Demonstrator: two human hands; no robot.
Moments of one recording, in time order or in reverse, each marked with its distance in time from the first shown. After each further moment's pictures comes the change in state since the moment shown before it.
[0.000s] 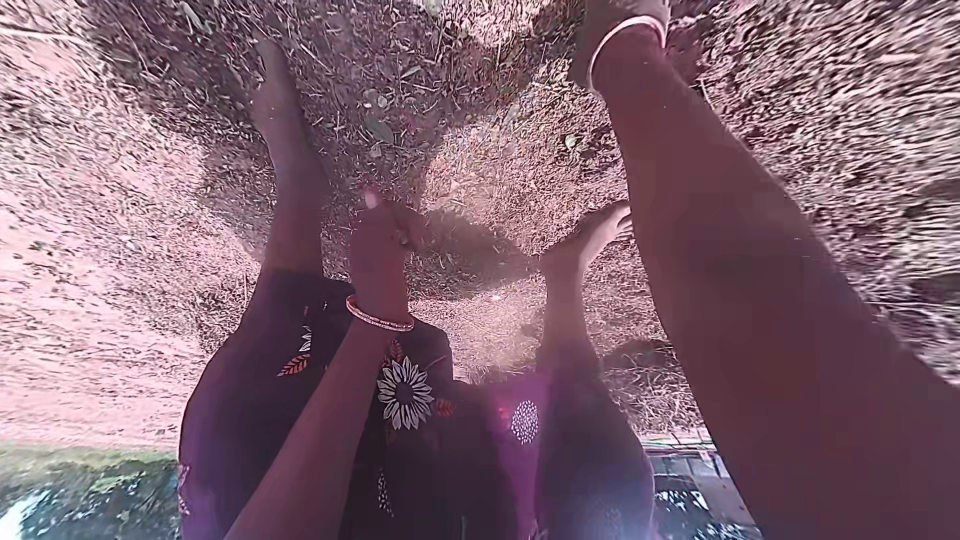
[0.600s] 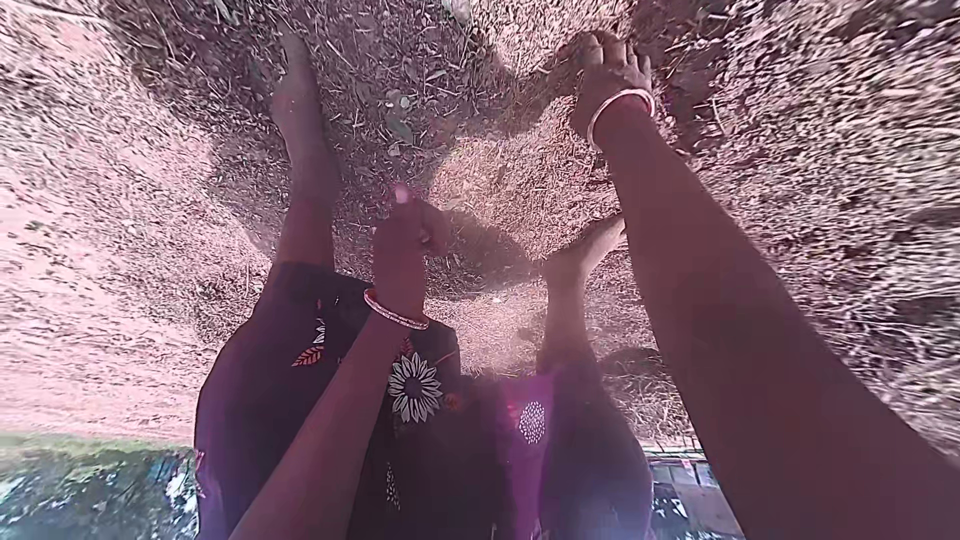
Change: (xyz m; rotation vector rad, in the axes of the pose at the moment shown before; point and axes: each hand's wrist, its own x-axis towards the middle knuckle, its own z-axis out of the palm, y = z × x) left_hand 0.008 0.004 0.004 -0.089 -0.009 0.039; right_hand -0.026 0.005 0.038 0.049 0.049 -0.123
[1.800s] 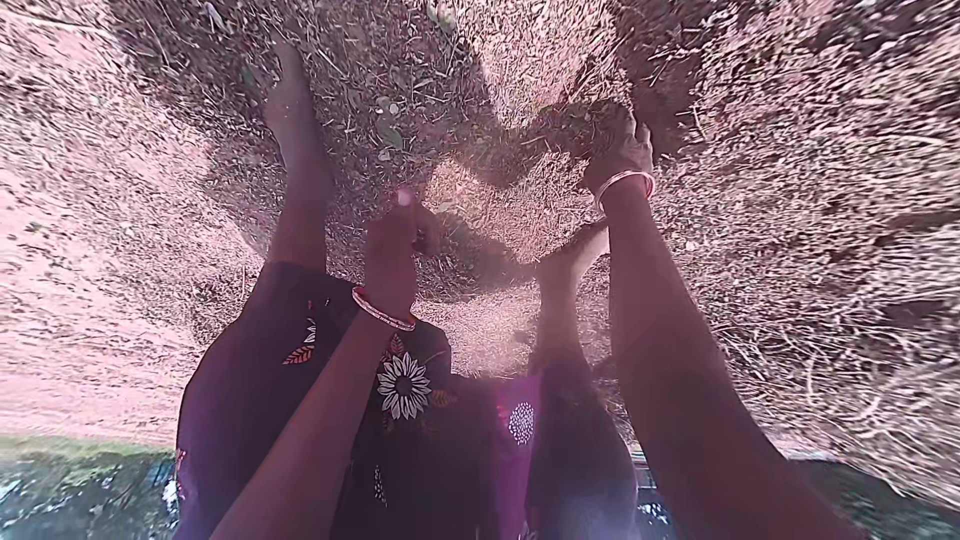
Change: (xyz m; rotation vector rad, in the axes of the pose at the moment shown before) left_hand 0.000 0.004 0.001 0.092 -0.045 0.011; right_hand -0.068 0.040 0.035 0.276 0.000 0.358
